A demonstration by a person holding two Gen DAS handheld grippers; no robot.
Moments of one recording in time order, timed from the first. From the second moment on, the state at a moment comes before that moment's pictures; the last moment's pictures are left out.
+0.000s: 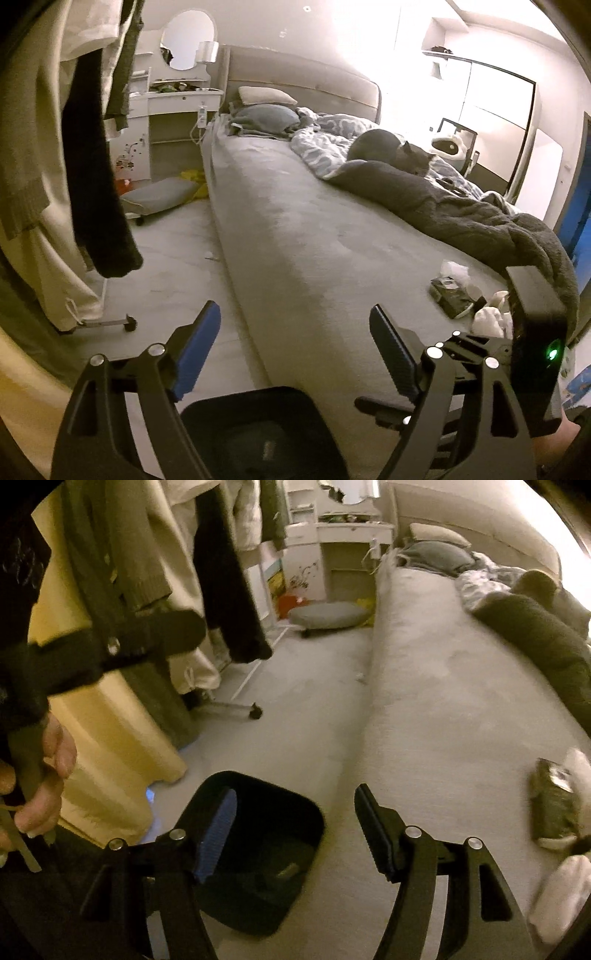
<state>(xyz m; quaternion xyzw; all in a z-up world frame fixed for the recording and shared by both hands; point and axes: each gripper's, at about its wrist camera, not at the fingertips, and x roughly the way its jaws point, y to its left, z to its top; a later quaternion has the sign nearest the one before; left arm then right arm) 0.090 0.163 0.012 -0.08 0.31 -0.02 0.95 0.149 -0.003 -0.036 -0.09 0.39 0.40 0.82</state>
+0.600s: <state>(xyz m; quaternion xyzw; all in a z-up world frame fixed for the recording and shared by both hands) 0.122 0.086 -0.002 -0.07 0.32 -0.06 0.94 0.163 -0.120 -0.021 -0.06 0.37 0.33 0.87</state>
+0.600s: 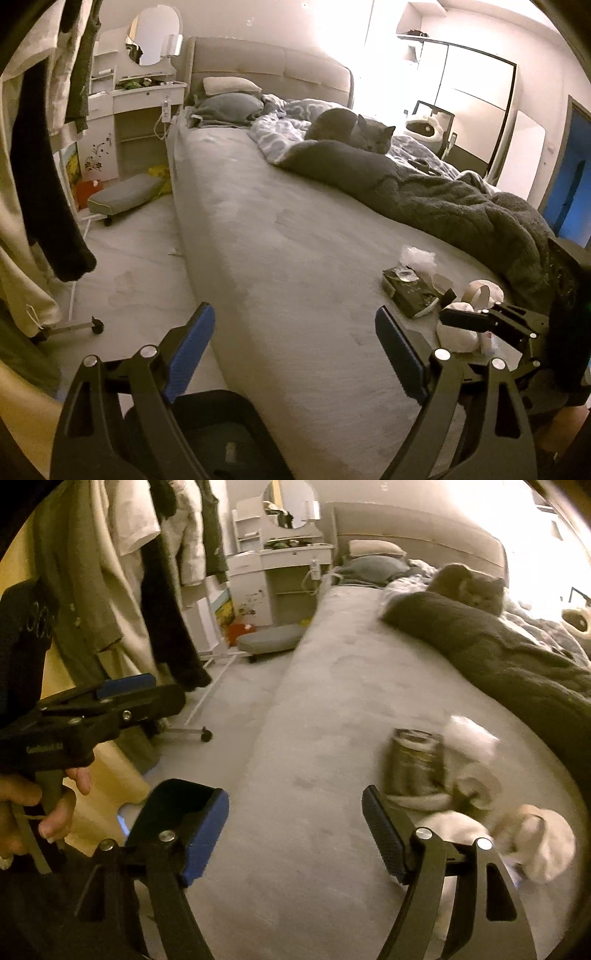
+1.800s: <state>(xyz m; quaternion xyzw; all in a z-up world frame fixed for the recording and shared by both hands) 0.154 -0.036 -0.029 -0.05 0.34 -0.14 0.93 0.150 -0.261 -0.023 -0.04 0.33 0.24 0.91</state>
